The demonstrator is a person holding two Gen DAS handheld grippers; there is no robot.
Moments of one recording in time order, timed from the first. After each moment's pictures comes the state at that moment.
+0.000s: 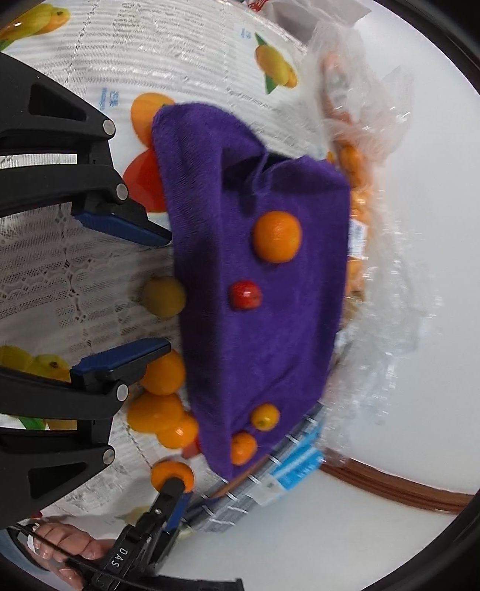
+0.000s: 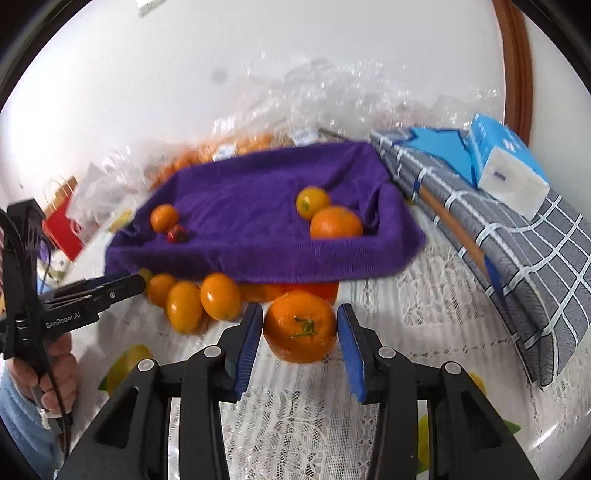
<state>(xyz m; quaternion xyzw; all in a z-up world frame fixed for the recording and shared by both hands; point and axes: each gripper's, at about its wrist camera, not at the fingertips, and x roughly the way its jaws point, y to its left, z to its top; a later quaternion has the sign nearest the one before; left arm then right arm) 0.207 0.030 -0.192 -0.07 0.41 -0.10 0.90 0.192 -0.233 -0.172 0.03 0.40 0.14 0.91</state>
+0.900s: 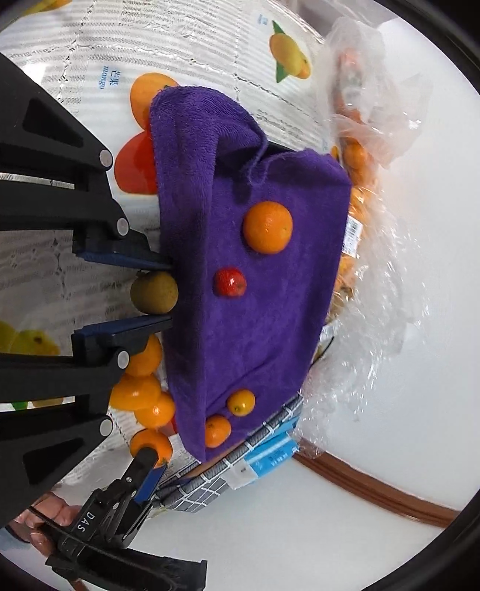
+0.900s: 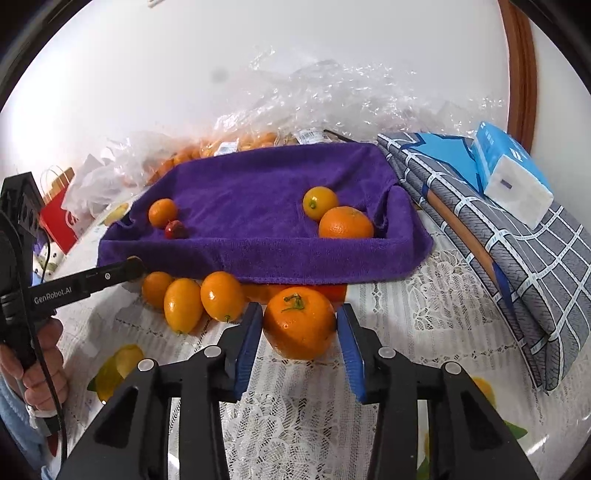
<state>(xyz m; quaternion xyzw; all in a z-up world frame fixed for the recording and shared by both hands) 0.203 0.032 -0.182 -0.13 0.38 -0.13 0.91 0.186 -0.224 -0.178 0.02 0.38 0.14 0.91</state>
